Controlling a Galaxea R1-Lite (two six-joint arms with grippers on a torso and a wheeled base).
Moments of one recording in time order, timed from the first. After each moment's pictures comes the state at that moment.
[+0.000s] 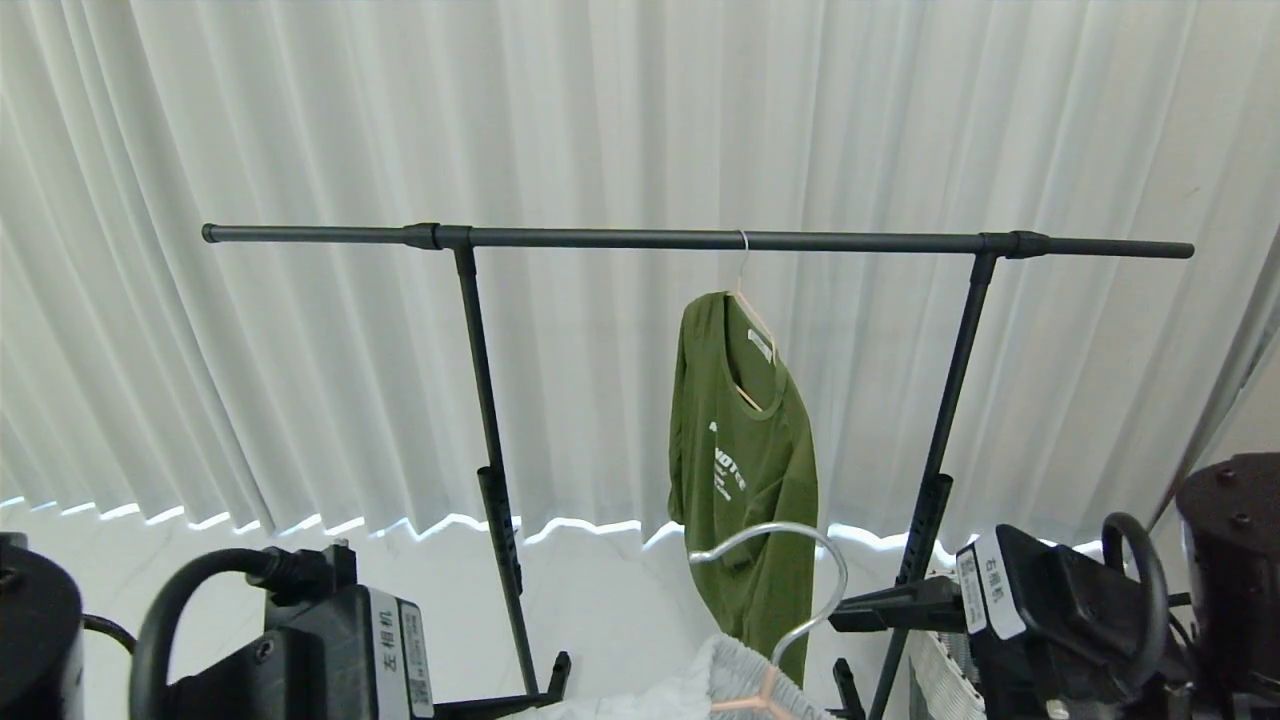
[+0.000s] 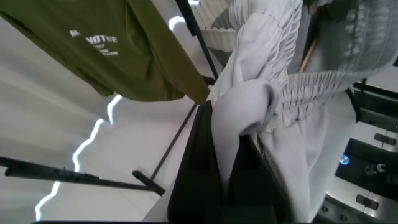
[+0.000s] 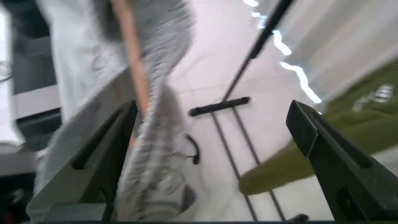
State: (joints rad) left arm -0.97 1.15 -0.54 -0.14 -0.04 0.27; right arm 0.98 1.36 -0.57 -0.30 0.30 -0.17
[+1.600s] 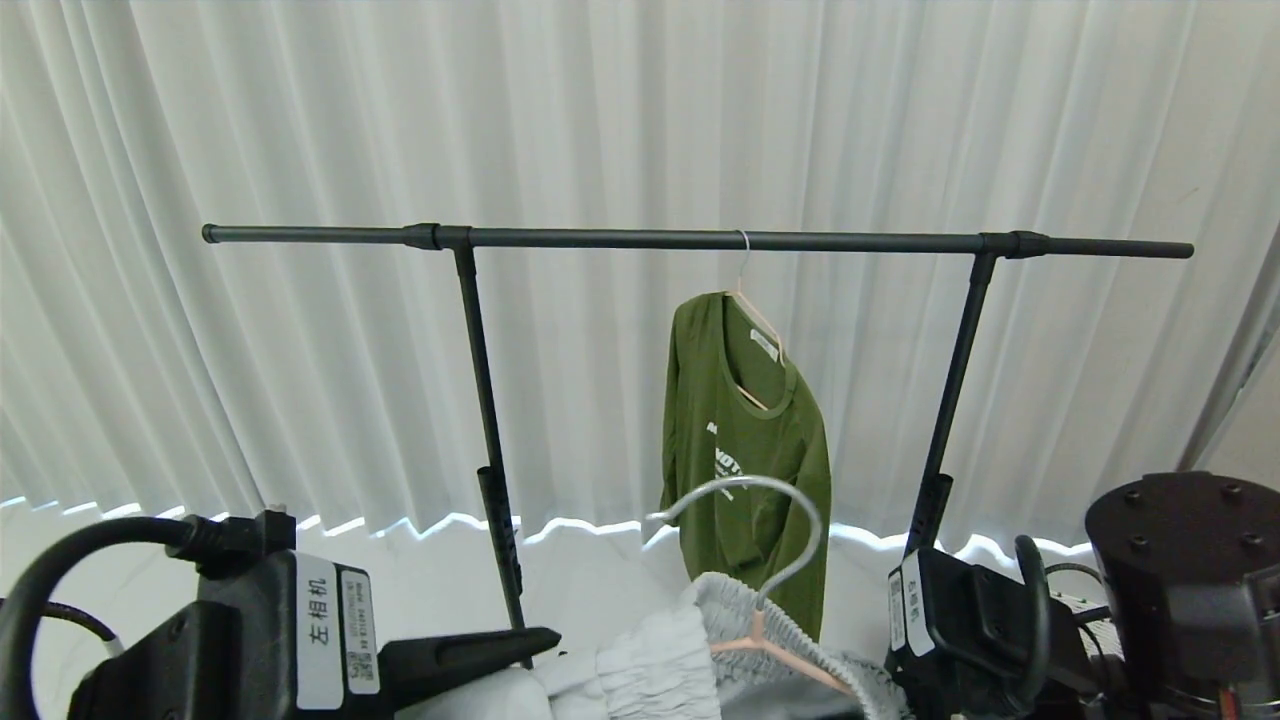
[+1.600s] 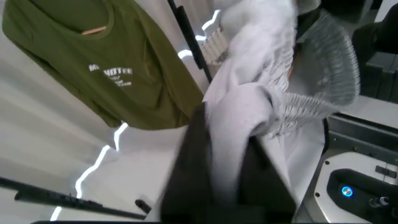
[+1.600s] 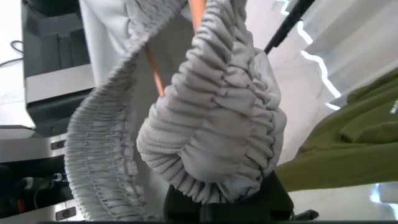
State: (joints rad) left arm -0.97 1.14 -0.52 -0.25 -0.04 0.27; right arm 1.01 1.44 -0.59 -0.33 0.26 -0.16
